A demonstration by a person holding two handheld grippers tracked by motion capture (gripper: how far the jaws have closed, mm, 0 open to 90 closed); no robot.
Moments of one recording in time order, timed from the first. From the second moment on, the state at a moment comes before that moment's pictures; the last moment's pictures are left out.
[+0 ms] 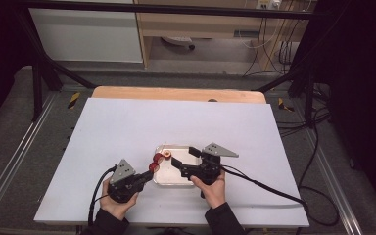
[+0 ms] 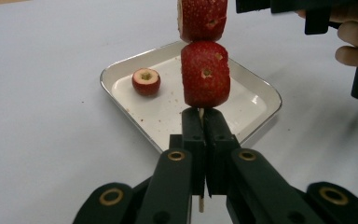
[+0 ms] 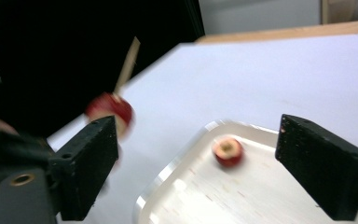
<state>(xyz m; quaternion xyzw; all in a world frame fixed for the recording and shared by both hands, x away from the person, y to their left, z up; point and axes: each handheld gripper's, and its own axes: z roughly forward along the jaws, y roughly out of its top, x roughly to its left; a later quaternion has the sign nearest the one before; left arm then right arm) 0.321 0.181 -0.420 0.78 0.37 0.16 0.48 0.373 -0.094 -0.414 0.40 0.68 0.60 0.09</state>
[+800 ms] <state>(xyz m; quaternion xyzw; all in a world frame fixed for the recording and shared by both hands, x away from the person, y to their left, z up) 0.321 0.215 -0.422 0.81 0.35 0.16 0.44 0.416 -0.074 -0.390 0.34 0.86 0.37 0.09</state>
